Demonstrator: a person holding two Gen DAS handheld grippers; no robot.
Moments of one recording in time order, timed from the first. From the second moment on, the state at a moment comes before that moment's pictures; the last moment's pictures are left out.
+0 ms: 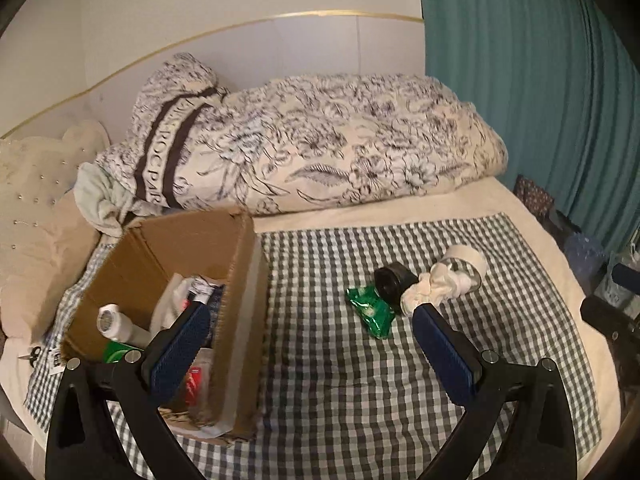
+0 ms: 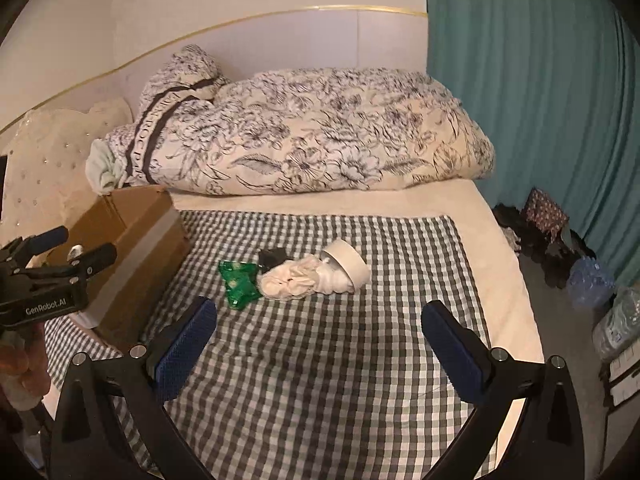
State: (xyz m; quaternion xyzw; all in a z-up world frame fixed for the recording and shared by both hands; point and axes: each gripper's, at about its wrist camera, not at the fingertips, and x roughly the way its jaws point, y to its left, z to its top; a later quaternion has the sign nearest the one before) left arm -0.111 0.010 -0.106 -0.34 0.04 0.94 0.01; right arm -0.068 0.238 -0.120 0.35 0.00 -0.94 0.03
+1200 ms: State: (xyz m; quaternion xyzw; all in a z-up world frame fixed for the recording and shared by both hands) left arm -0.244 0.057 -0.264 -0.47 0.03 0.88 0.03; right arm -0.195 0.269 -0.252 0.41 0.00 -0.91 0.07
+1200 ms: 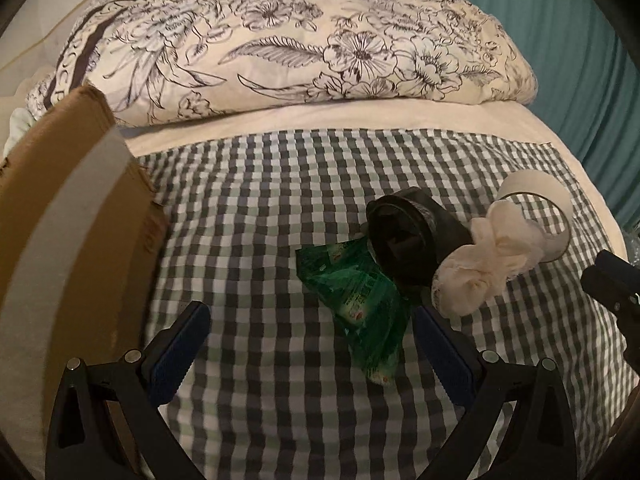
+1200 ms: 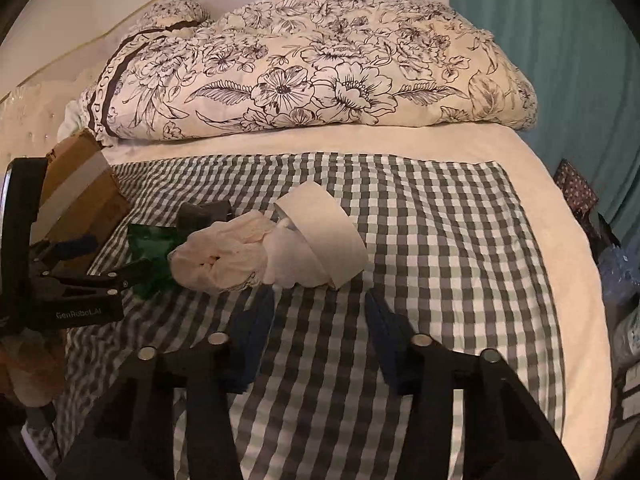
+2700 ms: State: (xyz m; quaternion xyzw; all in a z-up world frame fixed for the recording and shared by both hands) left arm -0.241 0.057 -0.259 -0.48 0.00 0.88 0.05; right arm -0.207 0.307 -0.238 0.39 -0.13 -0.90 0.09
